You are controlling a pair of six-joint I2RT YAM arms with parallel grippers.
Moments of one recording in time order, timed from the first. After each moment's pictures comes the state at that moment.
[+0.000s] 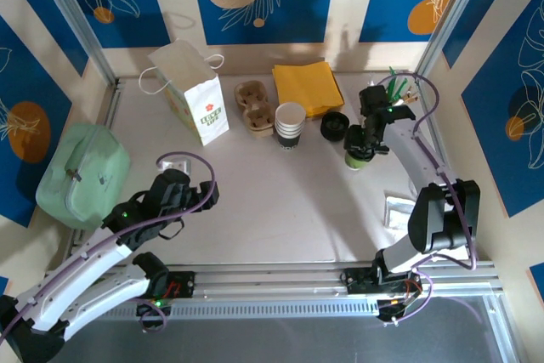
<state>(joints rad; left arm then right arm) -0.69 0.71 0.69 -0.74 -0.25 -0.68 0.13 1.54 1.30 -0.97 0.10 0.28</state>
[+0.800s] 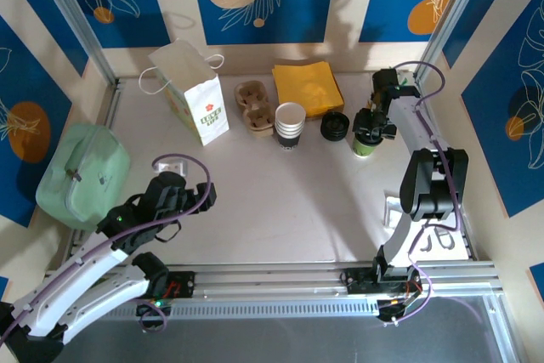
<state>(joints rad) -0.69 0.66 0.69 -0.78 -0.25 -0.68 0.01 1.79 1.53 -1.00 0.05 0.24</state>
